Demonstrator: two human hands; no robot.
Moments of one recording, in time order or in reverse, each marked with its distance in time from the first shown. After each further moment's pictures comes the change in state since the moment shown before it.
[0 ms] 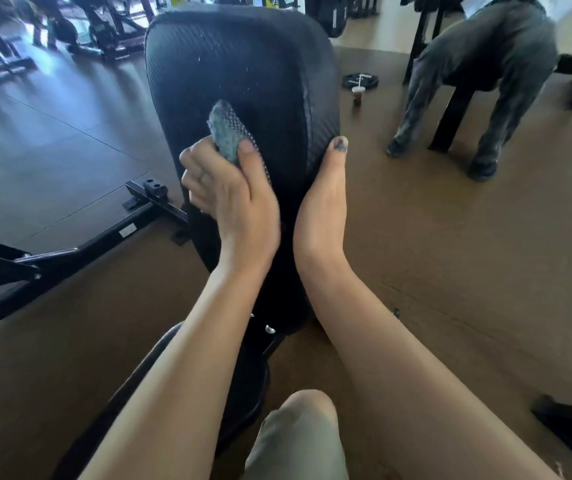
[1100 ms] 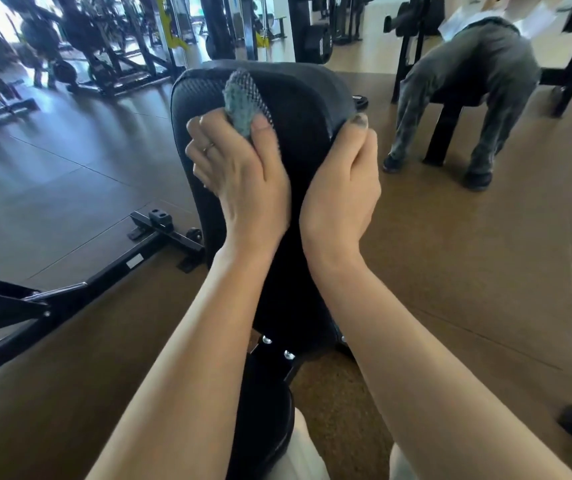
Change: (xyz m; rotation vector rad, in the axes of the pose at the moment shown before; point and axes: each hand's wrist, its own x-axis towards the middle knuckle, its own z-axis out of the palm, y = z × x) left_hand 0.053 0.028 -0.002 0.055 0.030 0.255; right_hand -0.003 -0.053 0.032 -0.147 0.325 -0.272
